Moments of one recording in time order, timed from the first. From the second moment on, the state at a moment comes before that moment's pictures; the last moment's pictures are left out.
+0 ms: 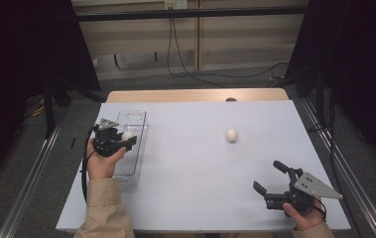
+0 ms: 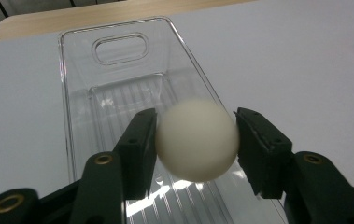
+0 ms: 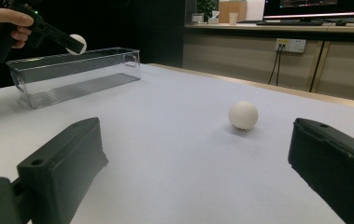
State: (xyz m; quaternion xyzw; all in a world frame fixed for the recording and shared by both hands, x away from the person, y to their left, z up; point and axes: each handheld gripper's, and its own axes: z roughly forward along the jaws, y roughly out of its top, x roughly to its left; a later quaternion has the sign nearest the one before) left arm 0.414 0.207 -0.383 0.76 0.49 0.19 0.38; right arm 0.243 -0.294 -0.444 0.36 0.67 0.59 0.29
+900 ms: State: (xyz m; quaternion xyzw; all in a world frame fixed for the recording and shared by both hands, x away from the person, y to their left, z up) left arm 0.409 0.183 -0.373 0.76 0.46 0.18 0.41; right arm 0.243 -0.294 -0.444 0.36 0.67 0.59 0.28
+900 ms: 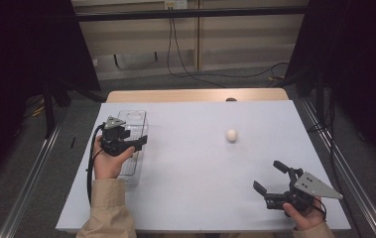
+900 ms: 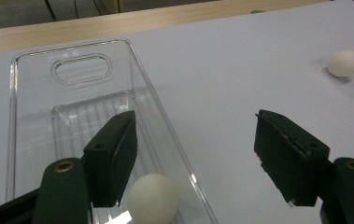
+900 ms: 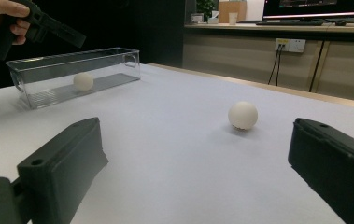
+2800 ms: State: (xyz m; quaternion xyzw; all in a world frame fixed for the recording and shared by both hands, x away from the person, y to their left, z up) left arm 0.407 0.113 -0.382 0.80 0.40 0.13 0.42; right arm 0.244 -0.293 -0.444 0.36 0.67 0.59 0.28
